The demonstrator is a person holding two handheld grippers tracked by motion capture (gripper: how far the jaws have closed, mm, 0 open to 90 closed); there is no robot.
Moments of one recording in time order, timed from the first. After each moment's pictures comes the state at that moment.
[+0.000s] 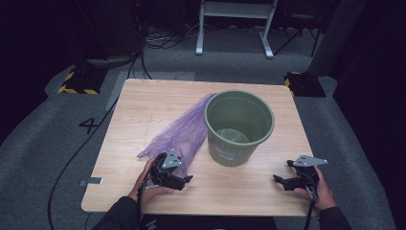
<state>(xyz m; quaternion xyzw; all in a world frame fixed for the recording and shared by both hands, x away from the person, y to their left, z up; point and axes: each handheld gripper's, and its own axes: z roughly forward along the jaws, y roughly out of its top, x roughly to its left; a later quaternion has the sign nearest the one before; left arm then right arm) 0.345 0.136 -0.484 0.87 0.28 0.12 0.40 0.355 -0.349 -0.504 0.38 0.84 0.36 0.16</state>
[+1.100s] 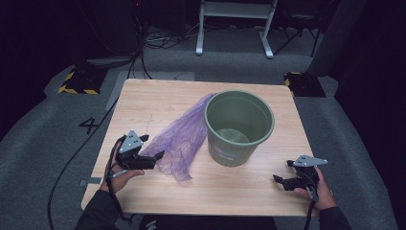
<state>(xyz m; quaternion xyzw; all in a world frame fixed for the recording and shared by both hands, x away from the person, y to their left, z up) 0.365 0.233 -0.435 0.78 0.35 0.22 0.46 0.355 -0.349 -0.504 0.38 0.84 0.36 0.16</state>
